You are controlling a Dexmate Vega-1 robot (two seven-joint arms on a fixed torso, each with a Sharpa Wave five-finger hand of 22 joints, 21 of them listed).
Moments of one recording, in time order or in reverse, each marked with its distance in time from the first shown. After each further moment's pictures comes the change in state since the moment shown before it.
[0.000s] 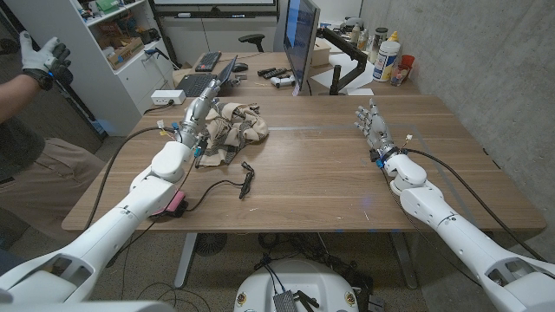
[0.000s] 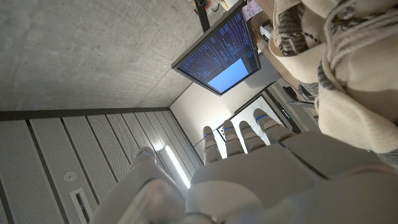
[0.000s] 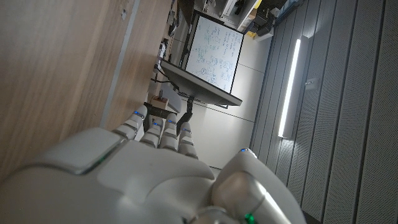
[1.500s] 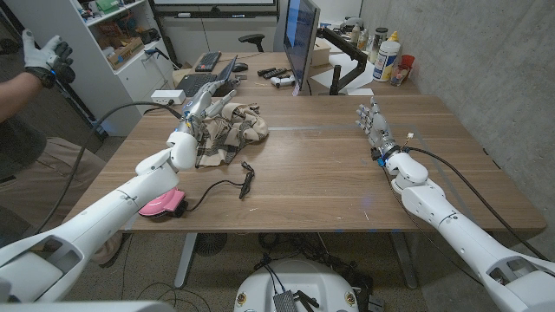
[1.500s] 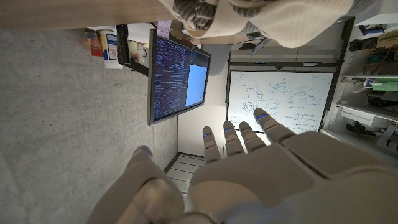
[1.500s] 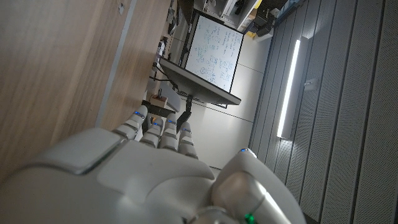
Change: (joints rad) left arm -0.107 0.105 0.173 -0.139 0.666 0.493 0.264; left_hand 0.009 0.001 -0.004 -0.012 0.000 -0.008 0.000 0.000 0.000 -0.015 -0.004 0.000 0.000 -0.018 0.001 0.000 0.000 -0.005 0.005 0.000 0.000; right arm 0.008 -0.006 0.003 0.000 -0.002 -0.004 0.002; right_hand 0.000 0.000 0.000 0.000 0.000 0.000 0.000 0.000 0.000 0.001 -0.001 0.000 0.000 0.000 0.000 0.000 0.000 0.004 -0.004 -0.022 0.000
